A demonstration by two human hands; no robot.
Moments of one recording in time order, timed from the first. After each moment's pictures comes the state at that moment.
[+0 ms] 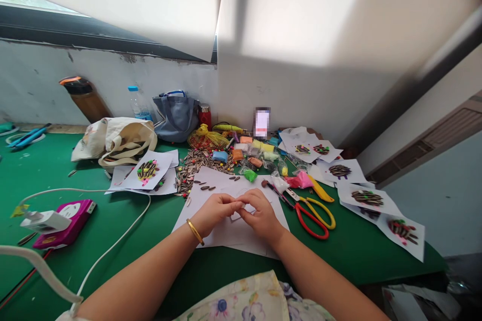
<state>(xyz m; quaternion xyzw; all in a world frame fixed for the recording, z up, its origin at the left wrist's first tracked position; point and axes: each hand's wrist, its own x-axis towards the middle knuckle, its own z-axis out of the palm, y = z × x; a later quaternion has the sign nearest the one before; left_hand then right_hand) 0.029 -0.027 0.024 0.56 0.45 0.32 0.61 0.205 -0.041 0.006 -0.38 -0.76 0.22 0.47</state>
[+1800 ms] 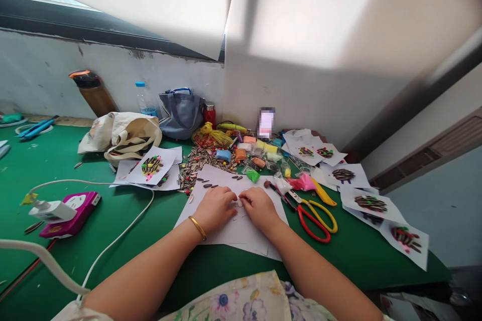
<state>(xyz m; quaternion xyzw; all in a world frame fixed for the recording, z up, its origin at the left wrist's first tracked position) 0.017 -0.018 0.010 0.86 0.47 0.15 0.11 0.206 -0.015 -0.012 -0.51 -0.80 0.14 0.28</state>
